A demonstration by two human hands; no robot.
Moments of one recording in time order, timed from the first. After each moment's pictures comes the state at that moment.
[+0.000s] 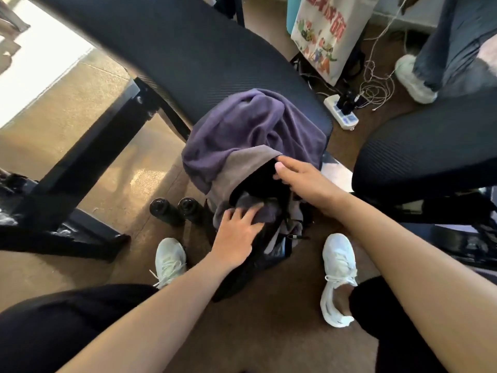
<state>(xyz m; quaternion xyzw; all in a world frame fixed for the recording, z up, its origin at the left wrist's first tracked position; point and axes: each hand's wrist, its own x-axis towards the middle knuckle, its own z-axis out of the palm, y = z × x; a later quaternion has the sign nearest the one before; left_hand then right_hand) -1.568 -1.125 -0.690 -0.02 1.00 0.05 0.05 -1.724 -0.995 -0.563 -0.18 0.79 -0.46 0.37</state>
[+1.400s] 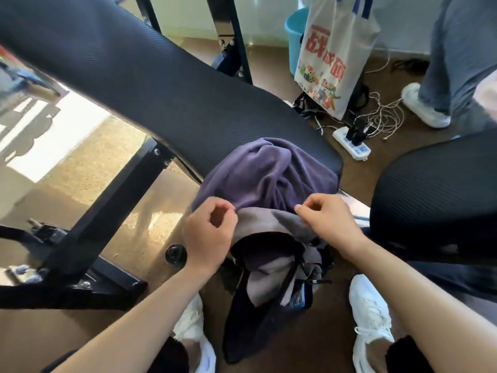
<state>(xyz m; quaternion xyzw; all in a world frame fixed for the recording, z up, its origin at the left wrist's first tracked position) -1.615 -1.188 -0.569 -0.27 0.84 0.38 -0.27 -1.748 -0.995 -0.566 -0.12 0.87 -0.44 0.21</state>
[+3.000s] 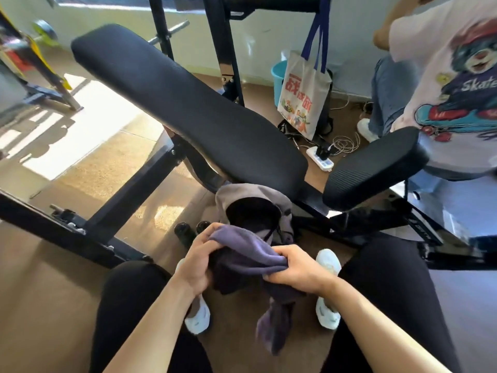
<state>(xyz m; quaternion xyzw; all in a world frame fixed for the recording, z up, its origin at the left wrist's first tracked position) -1.419 -1.097 -0.481 -0.25 0.56 0.79 -0.04 -1.530 -0.891 -0.503 -0.34 0.73 -0.47 0.37</state>
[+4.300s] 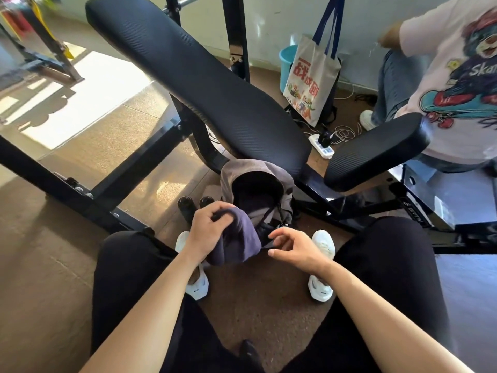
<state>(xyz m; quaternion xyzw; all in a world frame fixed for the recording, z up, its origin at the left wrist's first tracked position) -1.392 -1.107 -0.513 -0.17 0.80 0.55 -0.18 -1.498 -0.880 -0.549 -0.26 0.81 -0.41 0.32</state>
